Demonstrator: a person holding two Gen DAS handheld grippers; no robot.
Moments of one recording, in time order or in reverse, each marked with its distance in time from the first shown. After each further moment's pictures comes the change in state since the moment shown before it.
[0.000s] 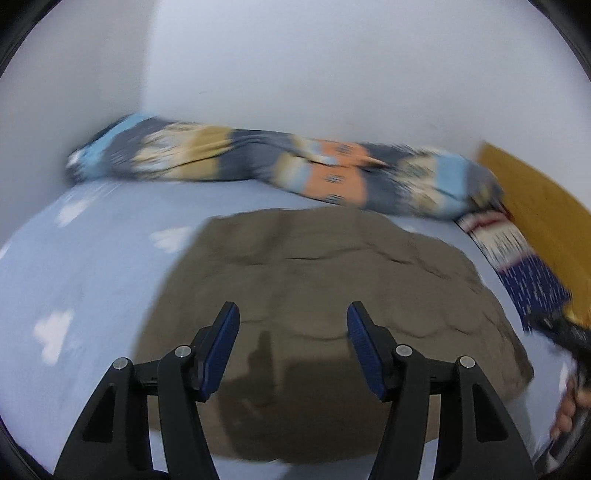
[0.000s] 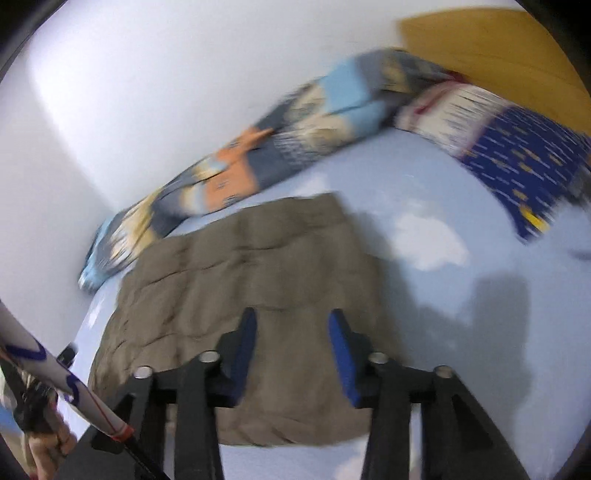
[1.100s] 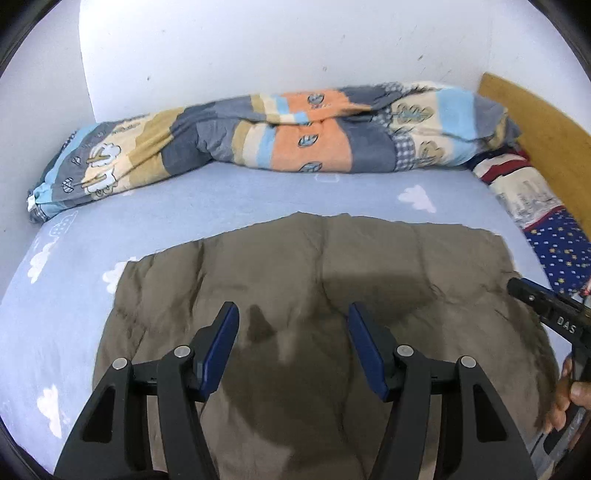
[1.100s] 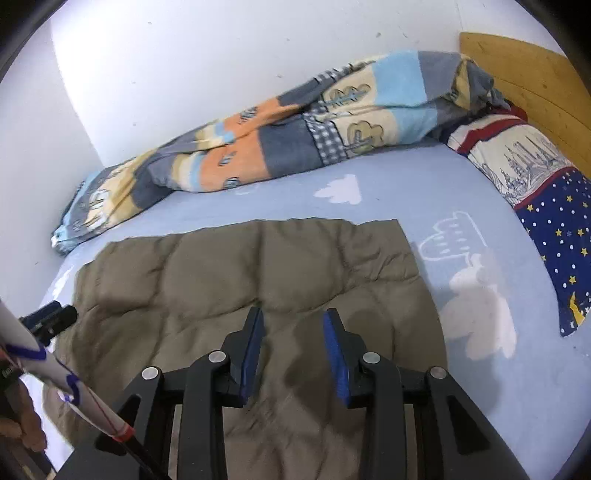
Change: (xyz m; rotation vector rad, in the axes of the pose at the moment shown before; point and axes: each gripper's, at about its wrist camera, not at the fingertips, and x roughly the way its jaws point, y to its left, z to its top) left arm 0.143 -0.057 0.078 0.137 0.209 0.067; right arm 0.128 0.021 0.061 -0.156 0.088 -0.088
